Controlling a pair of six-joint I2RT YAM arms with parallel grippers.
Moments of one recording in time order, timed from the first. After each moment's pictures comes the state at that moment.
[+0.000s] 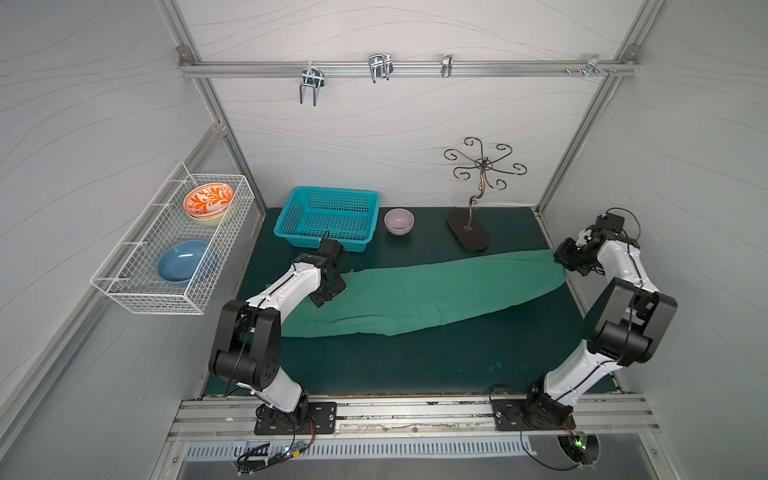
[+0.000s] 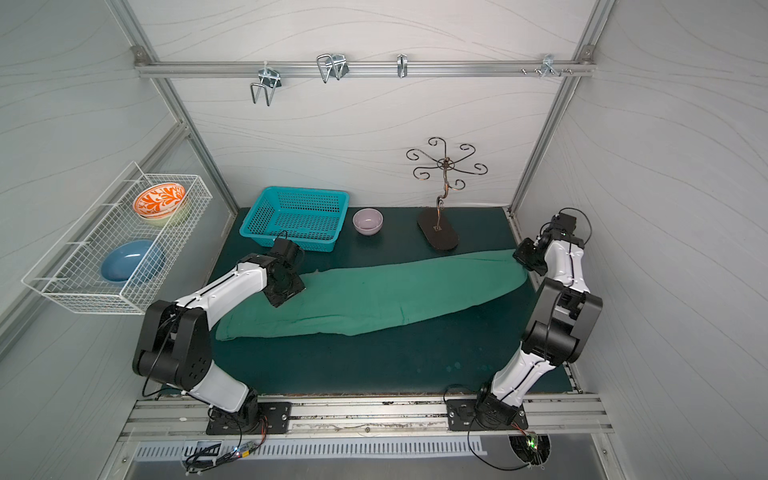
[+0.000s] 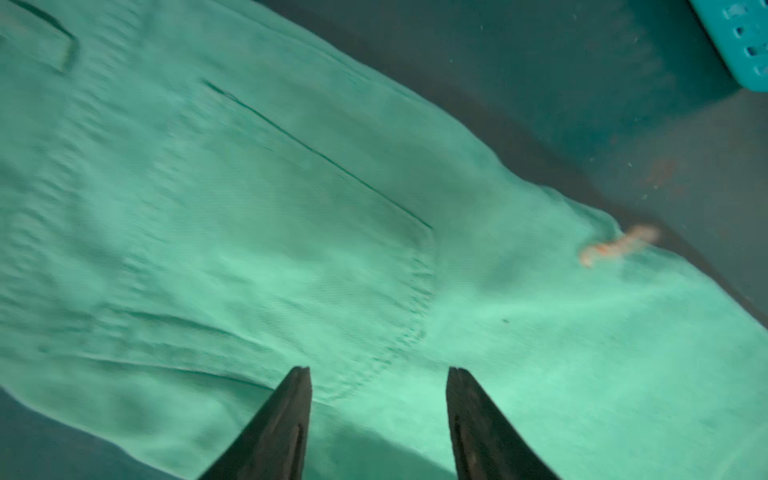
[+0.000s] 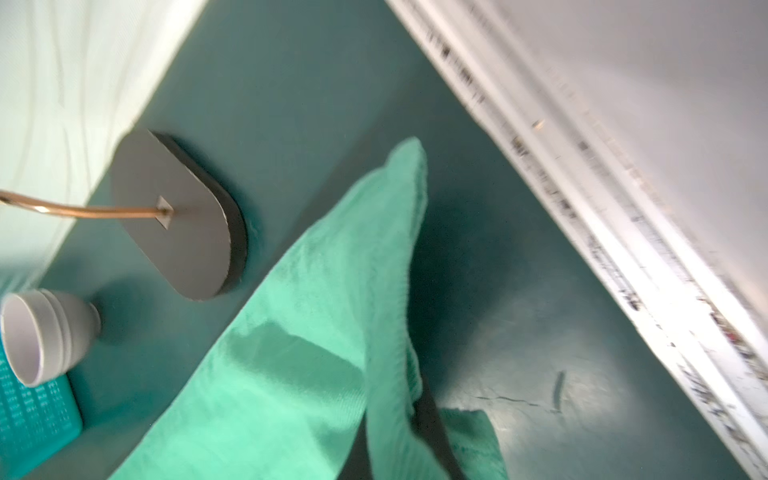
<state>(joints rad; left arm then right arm) -0.22 1.58 1.07 -0.81 -0.16 -0.89 -0.44 1.74 1.45 -0.77 -0.29 0.26</state>
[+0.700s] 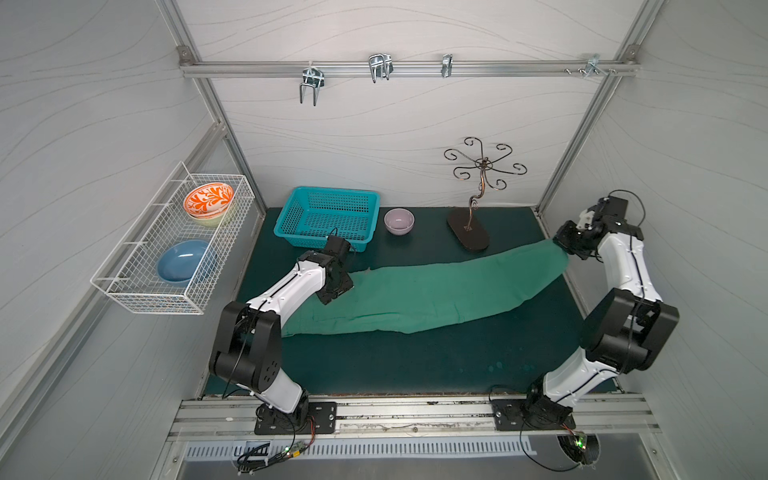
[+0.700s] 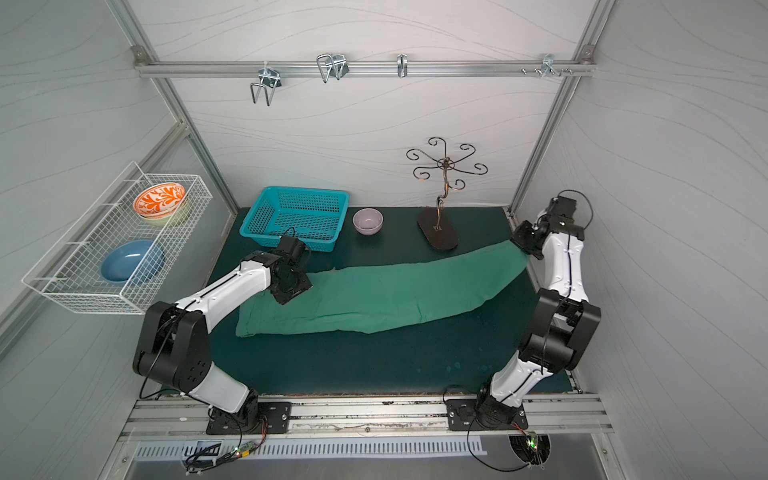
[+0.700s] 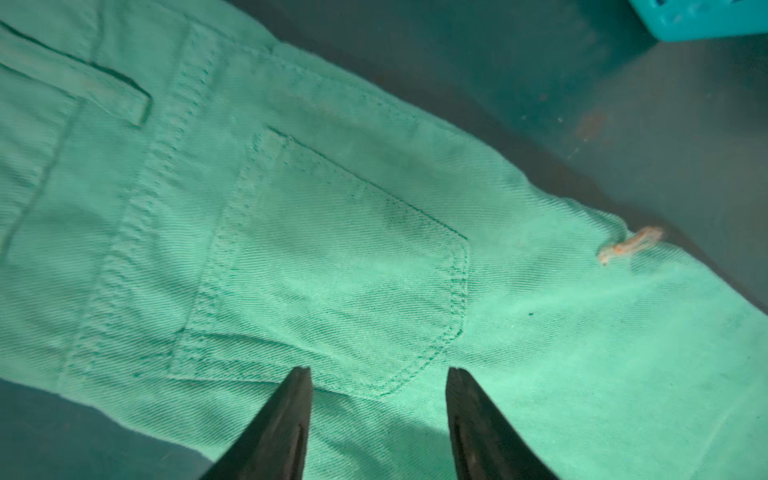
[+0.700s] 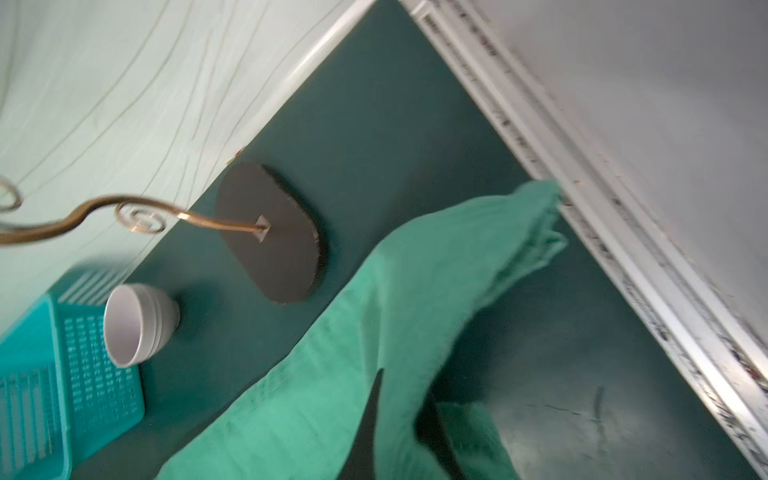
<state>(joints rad) -0.28 1.57 1.13 -0.86 -0.15 -0.89 -0.27 1.66 1.53 -0.80 -0.31 0.30</state>
